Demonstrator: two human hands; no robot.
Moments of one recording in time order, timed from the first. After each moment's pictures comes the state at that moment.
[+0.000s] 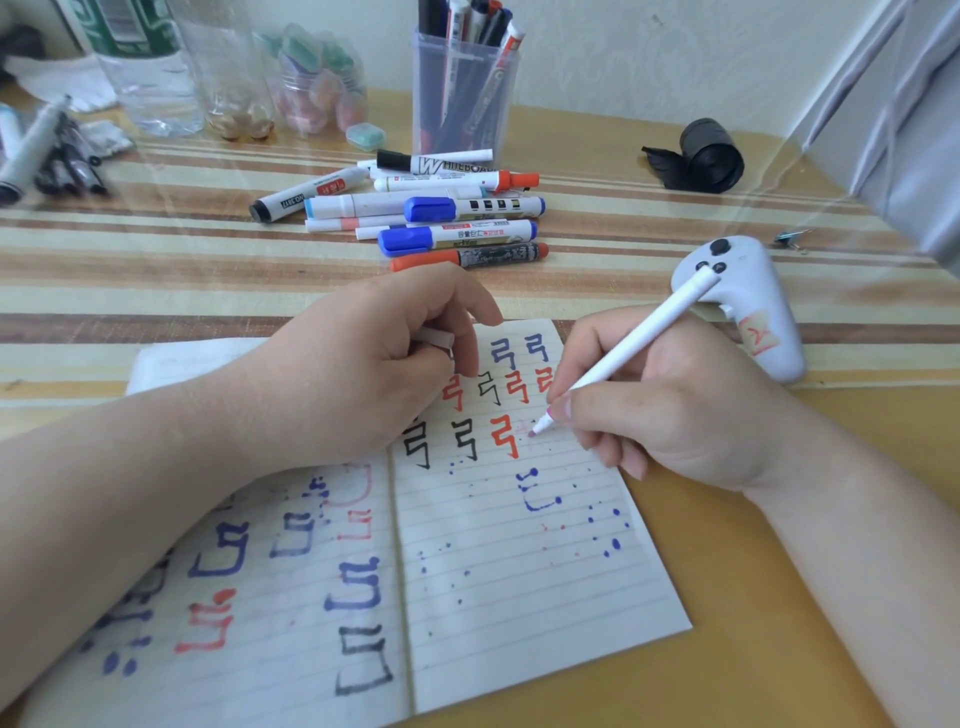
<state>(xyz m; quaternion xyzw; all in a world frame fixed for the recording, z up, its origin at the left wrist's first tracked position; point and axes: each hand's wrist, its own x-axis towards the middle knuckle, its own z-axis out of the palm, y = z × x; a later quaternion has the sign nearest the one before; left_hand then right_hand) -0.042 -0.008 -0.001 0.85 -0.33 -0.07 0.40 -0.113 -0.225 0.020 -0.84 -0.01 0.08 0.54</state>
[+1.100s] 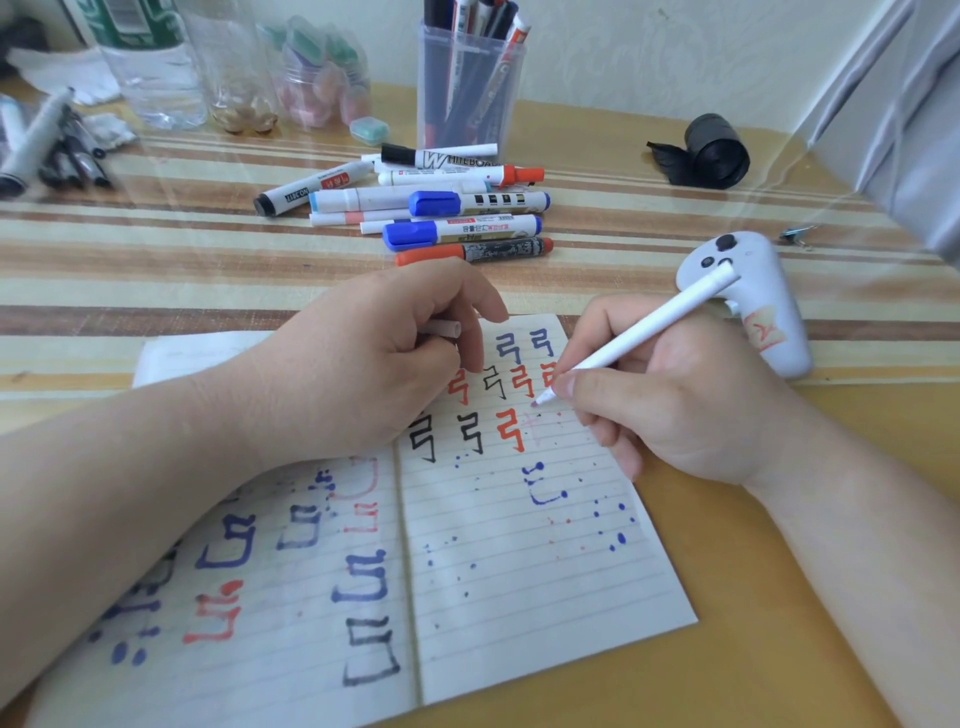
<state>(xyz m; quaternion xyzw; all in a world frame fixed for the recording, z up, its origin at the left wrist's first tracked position) -0.041 -0.009 -0.001 0.86 -0.34 -0.06 0.39 -0.112 -0.226 0.012 -0.84 -0.01 0.03 0.54</state>
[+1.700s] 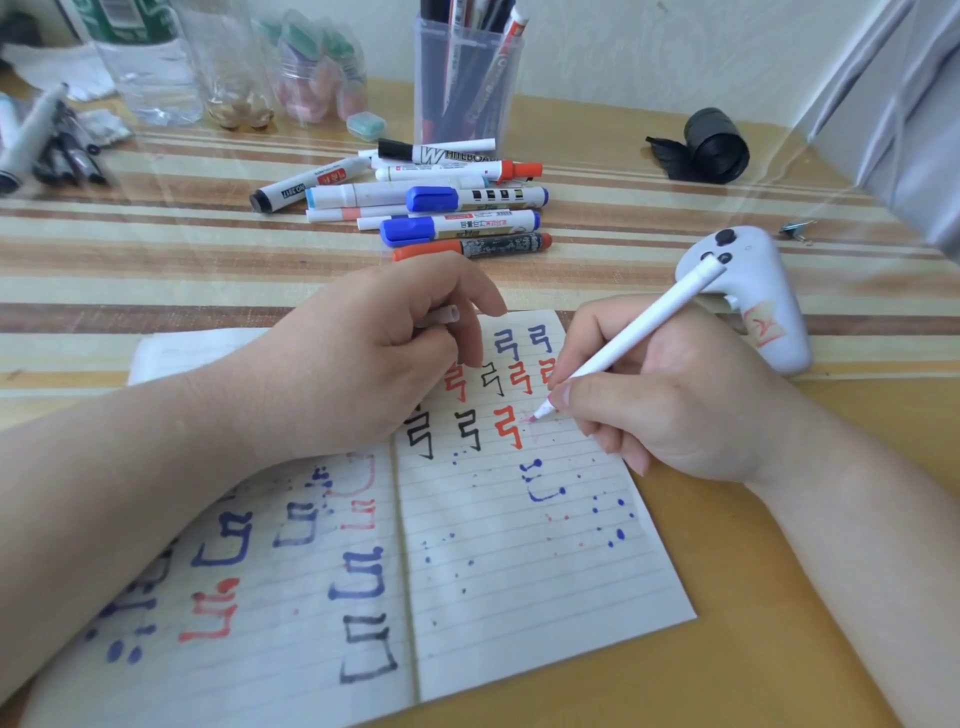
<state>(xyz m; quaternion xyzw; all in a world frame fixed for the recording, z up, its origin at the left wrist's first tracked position) -0.039 -0.008 -0.004 0.86 -0.34 -0.05 0.38 -0.112 -0.225 0.014 -0.85 -0.02 0.05 0.53</state>
